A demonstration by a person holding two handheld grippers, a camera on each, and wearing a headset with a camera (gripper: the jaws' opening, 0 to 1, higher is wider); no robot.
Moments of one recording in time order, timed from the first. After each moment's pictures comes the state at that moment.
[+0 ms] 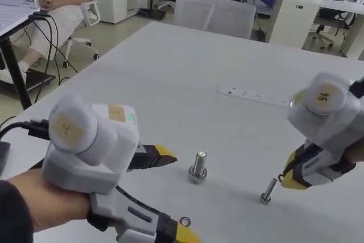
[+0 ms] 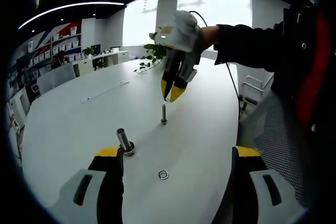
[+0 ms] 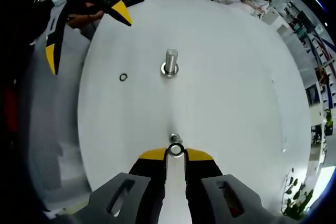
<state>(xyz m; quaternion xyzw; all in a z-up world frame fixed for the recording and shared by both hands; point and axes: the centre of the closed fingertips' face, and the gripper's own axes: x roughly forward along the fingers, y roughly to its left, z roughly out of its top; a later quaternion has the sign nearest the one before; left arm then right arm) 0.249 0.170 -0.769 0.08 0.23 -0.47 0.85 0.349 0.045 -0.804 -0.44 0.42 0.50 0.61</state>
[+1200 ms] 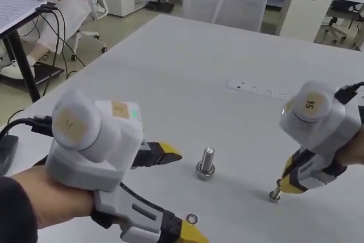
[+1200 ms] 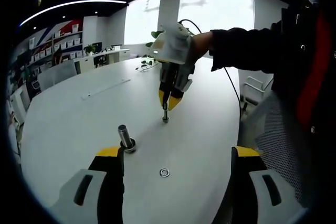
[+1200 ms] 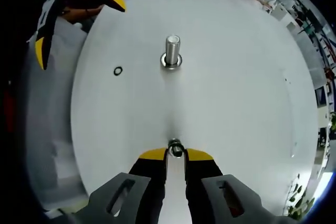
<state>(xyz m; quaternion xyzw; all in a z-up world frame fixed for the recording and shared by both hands) 0.251 0.172 -0.773 0.08 0.24 -0.47 0.85 0.355 0.049 -0.840 -0.45 0.44 0.51 0.59</state>
